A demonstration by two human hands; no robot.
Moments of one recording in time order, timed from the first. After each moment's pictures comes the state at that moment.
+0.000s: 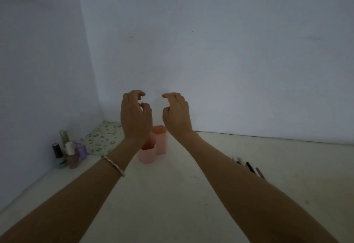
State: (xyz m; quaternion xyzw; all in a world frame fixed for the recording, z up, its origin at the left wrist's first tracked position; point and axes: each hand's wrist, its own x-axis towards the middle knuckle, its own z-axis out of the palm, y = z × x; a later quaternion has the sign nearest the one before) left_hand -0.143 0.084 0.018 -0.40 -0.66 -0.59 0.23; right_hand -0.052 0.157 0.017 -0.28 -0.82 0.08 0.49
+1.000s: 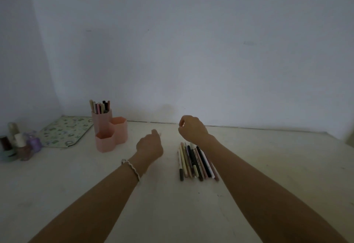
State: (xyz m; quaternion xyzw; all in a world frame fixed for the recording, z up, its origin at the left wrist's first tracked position) left_hand 0.007 0.109 -0.047 -0.53 -0.83 -0.15 -0.06; right_hand 0.139 0.179 -0.002 -0.49 -0.83 0.13 0.22
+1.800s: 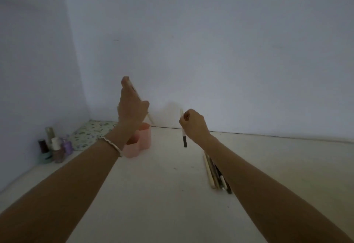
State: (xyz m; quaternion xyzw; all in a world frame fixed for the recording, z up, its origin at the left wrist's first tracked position) left_hand -0.105 0.087 0.054 -0.41 -0.70 -0.58 0.07; right_hand 0.064 0.172 0.007 -0.42 -0.78 0.26 0.37
